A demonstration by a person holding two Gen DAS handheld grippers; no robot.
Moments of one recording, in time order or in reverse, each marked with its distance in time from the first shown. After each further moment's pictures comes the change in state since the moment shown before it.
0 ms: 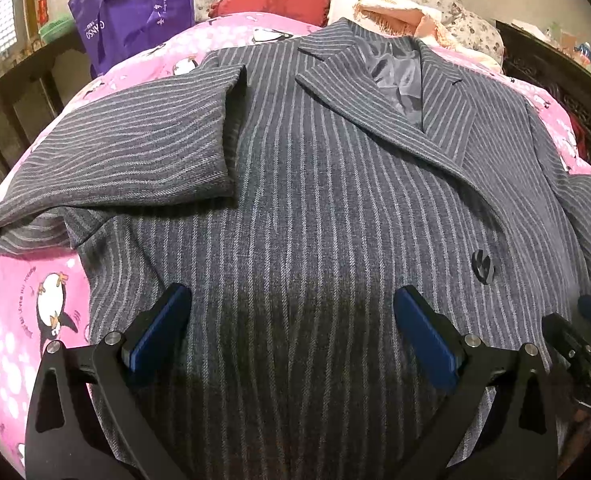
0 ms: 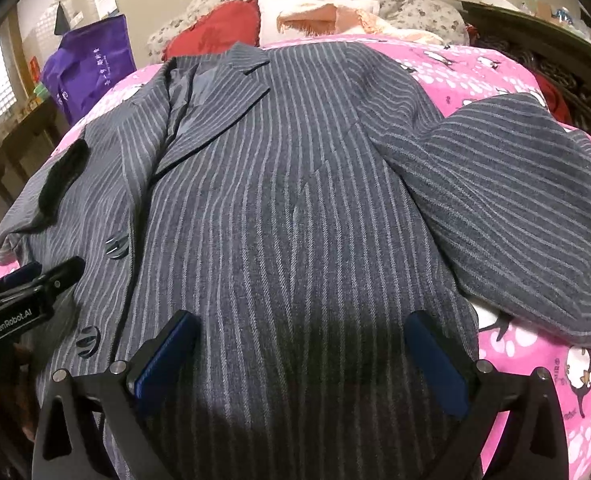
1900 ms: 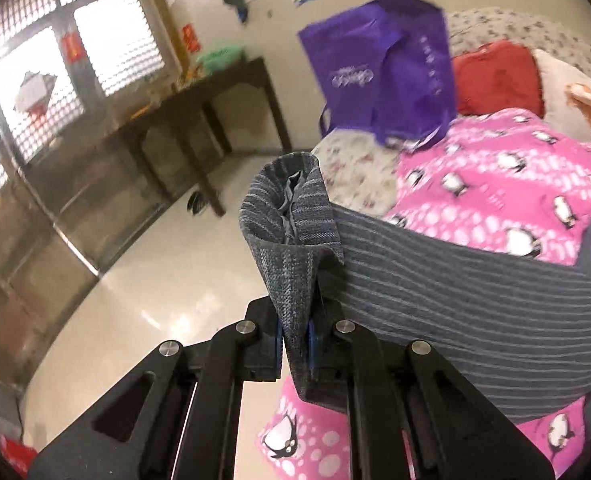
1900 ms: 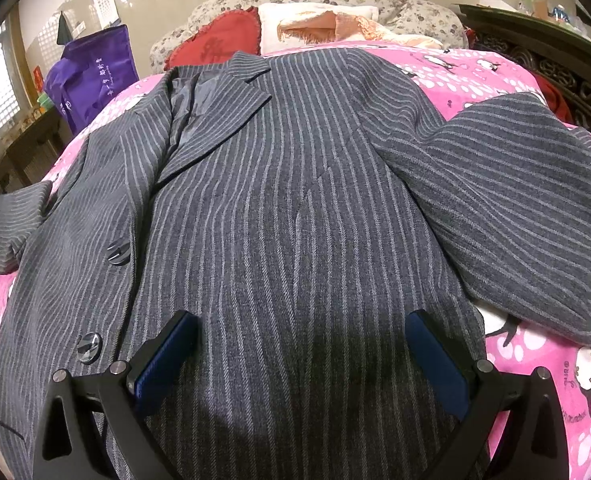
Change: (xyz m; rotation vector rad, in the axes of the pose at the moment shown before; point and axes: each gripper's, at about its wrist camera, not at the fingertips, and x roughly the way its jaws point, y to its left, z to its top) left arm -0.069 0.366 0.102 -0.119 -0.156 0.548; right arm 0.001 -0.002 0.001 0.015 -0.026 0.019
